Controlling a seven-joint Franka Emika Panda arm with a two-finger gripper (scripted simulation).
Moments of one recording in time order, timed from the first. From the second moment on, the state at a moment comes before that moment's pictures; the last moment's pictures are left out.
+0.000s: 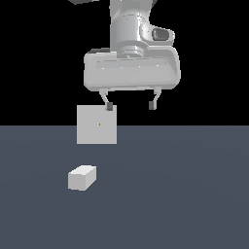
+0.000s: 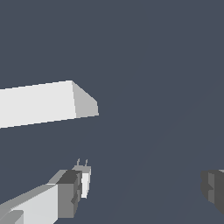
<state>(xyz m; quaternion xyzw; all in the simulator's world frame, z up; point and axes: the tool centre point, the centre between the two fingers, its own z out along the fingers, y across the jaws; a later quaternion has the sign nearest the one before) -0.028 -0.013 0.140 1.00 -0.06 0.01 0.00</state>
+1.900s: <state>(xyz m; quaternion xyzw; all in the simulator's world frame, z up) -0.090 0.070 0.061 0.99 -0.11 0.10 0.01</state>
